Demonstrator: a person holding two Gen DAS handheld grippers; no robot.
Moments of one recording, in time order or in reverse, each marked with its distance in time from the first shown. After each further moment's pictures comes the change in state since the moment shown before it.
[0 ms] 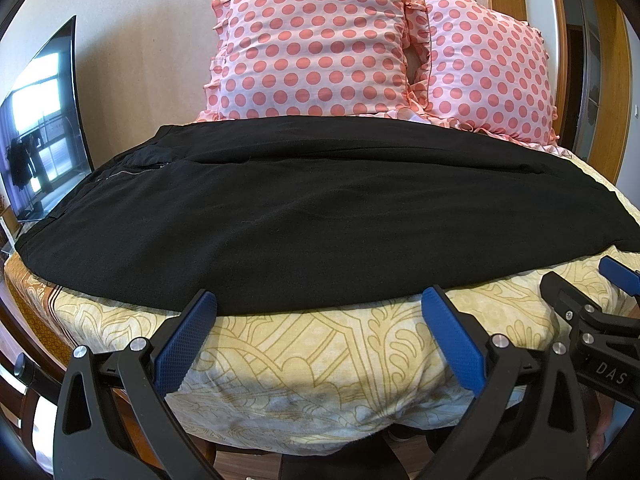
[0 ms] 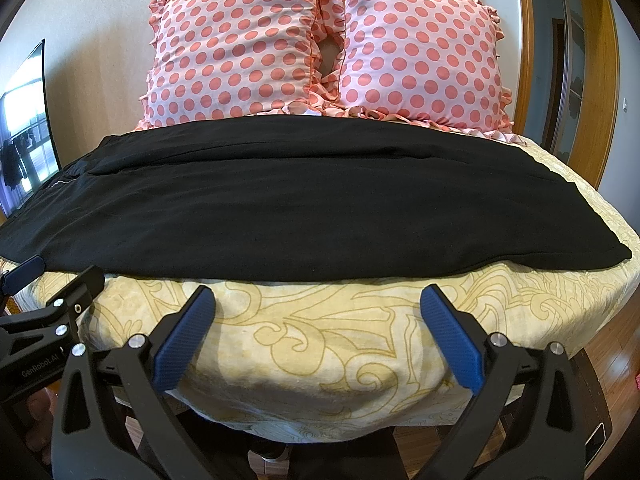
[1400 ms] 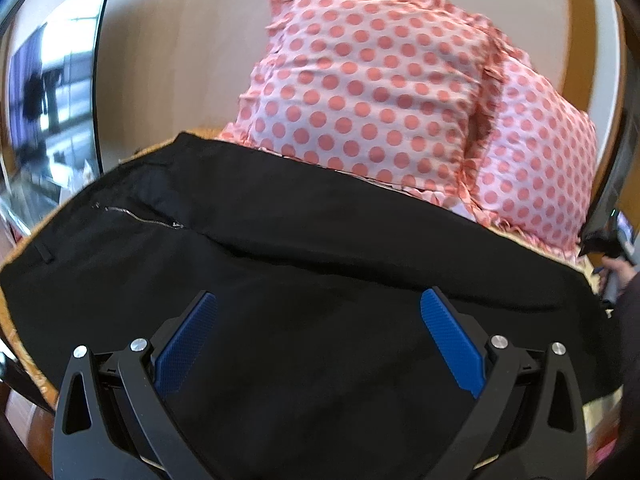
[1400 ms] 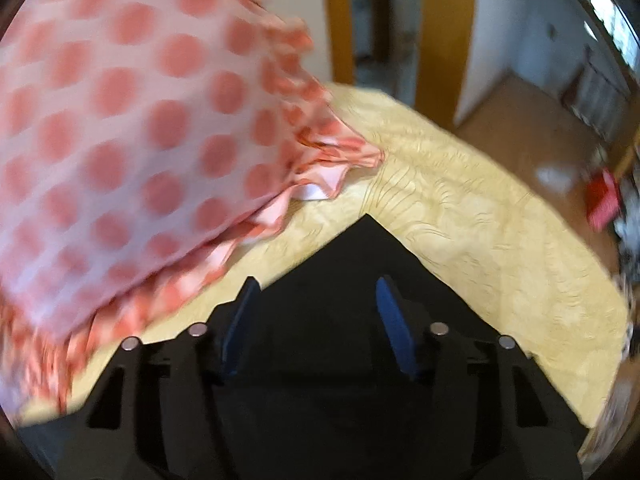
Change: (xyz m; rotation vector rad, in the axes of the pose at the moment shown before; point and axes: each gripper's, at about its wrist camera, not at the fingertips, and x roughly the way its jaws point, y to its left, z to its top) left arm 0.042 0.069 0.105 -0.271 -0.012 -0.029; right arm 0.235 -0.340 0.242 0.668 0.339 -0.497
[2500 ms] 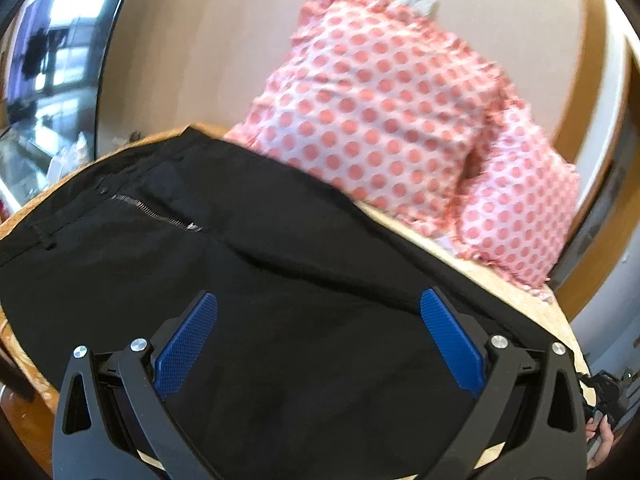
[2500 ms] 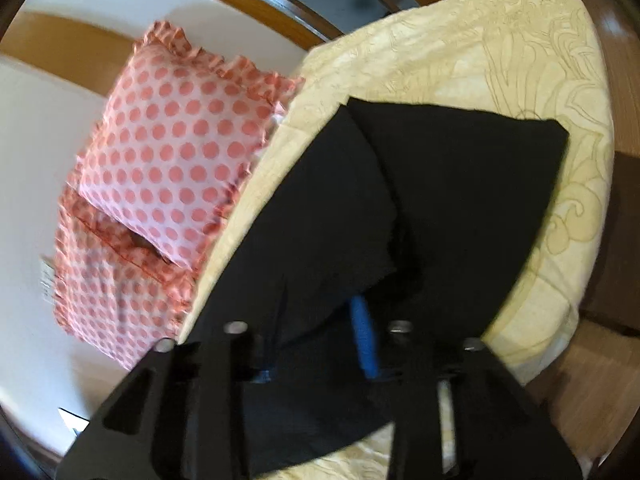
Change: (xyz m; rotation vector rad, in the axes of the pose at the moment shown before) left arm -0.019 0.046 0.016 -0.126 0.004 -0.106; right arm -0.096 -0.214 -0.192 0.360 0.010 0.682
